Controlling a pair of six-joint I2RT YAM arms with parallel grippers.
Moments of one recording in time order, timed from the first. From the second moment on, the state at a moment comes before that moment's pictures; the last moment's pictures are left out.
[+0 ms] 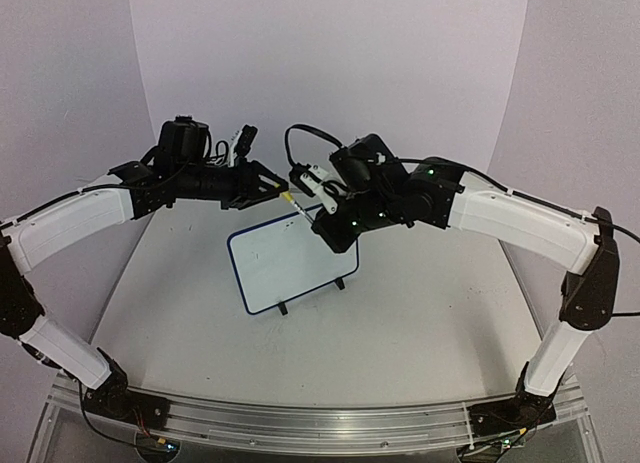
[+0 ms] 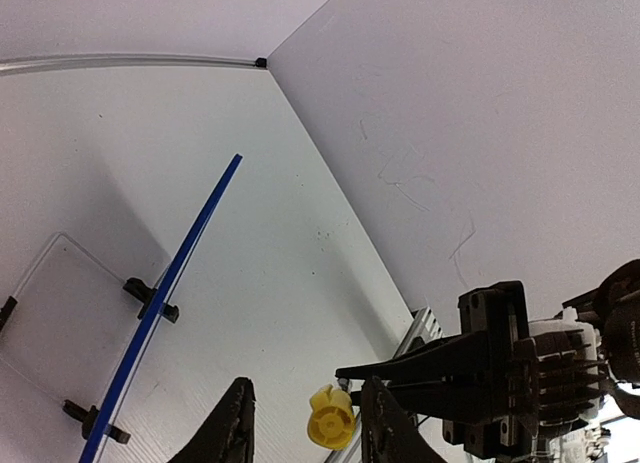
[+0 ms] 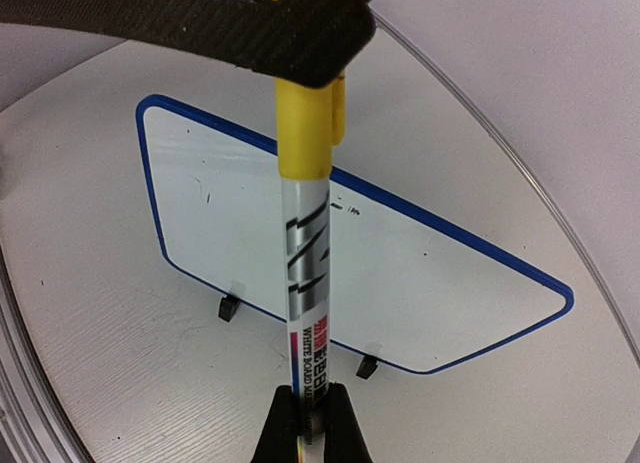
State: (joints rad) left arm -0.64 1.44 1.31 -0.24 0.52 -0.63; right arm 1.02 1.76 1.74 -0.70 0.17 -0.08
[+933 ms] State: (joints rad) left arm -0.65 1.33 1.08 0.33 0.53 -0.86; right arm 0.79 1.47 1.28 0.04 -0.18 0.43
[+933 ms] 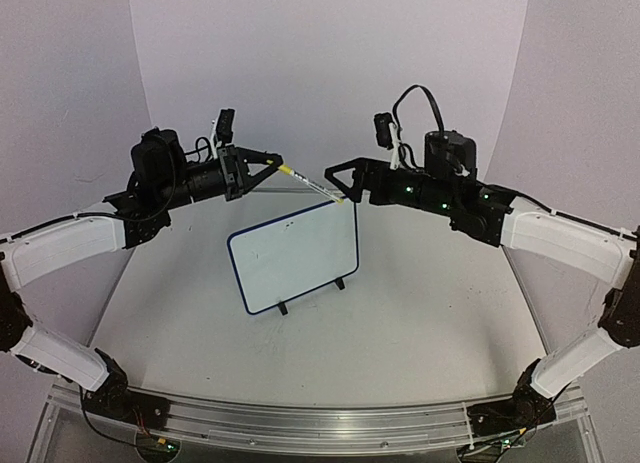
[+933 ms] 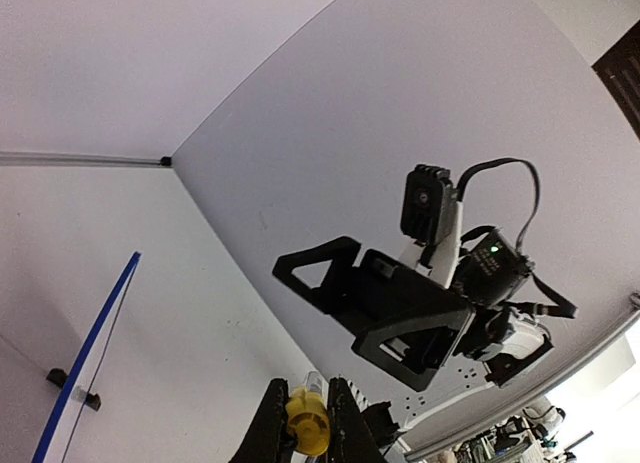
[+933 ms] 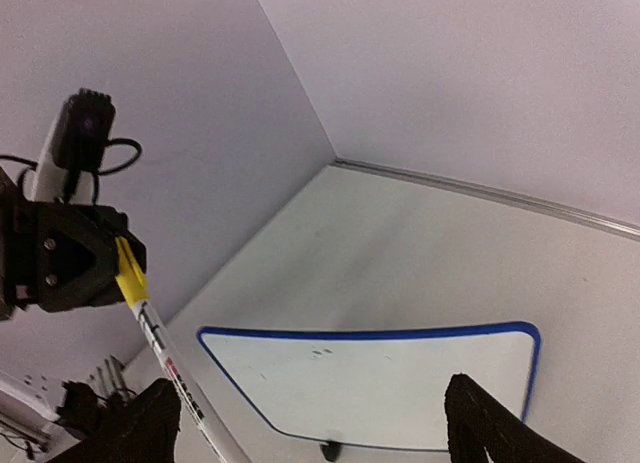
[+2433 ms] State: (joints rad) left arm -0.67 1.38 1.01 0.76 0.55 -0.93; right arm 0.79 1.60 1.24 0.70 -0.61 0.86
